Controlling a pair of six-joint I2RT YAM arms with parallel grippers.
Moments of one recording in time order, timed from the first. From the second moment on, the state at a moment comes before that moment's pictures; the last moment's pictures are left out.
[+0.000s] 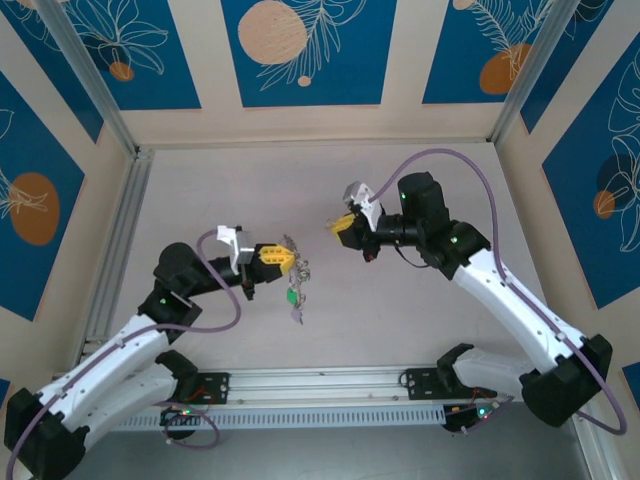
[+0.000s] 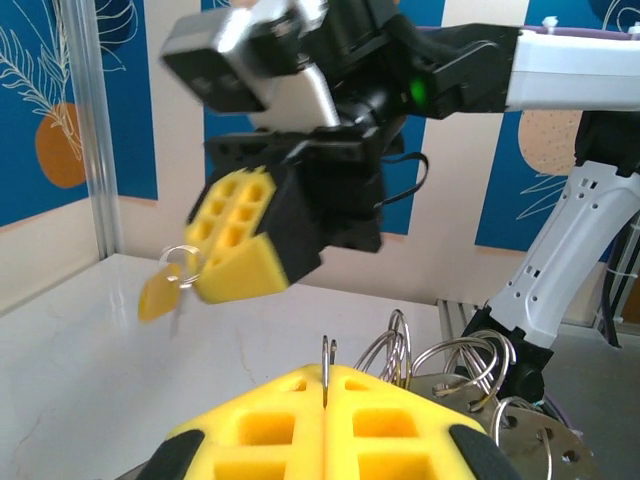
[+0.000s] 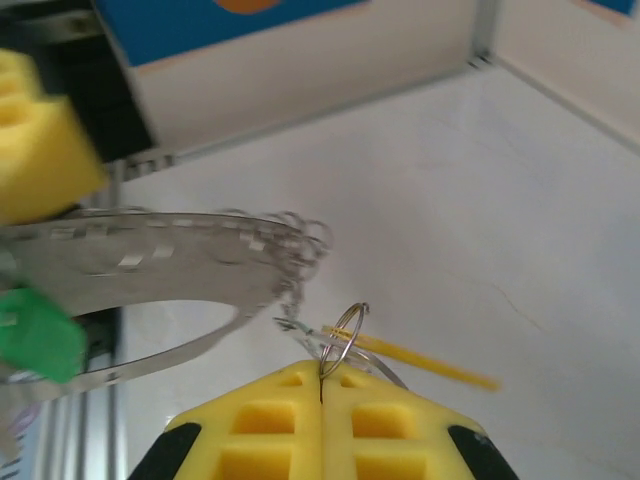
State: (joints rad) left arm -0.62 0.77 0.56 0.35 0.73 -0.15; right arm 0.57 1.12 1.10 -0.48 -0.65 -0.22
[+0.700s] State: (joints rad) left arm -0.79 0.68 0.70 -0.17 0.53 0.08; right arm 0.82 1.07 1.26 -0.78 -0.69 -0.31
